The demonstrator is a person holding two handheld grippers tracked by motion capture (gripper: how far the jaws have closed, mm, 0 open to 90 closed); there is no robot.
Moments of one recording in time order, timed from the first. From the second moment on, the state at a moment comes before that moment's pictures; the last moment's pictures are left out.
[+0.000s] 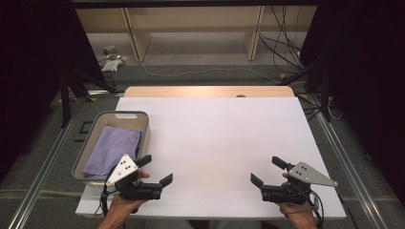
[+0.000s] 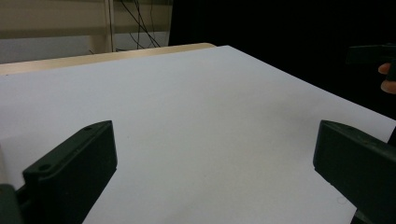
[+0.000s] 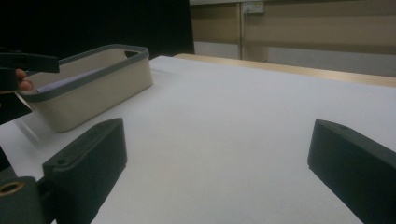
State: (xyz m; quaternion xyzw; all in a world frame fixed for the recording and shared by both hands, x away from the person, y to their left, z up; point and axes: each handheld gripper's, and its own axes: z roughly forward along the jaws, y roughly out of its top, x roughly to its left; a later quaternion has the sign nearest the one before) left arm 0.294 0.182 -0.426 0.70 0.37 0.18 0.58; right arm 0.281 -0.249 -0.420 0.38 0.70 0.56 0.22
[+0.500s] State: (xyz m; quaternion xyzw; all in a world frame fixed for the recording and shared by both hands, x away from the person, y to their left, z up) left arm 0.295 0.183 -0.426 0.71 0.38 0.18 0.57; right arm 0.282 -0.252 -0.416 0.39 0.69 0.57 0.22
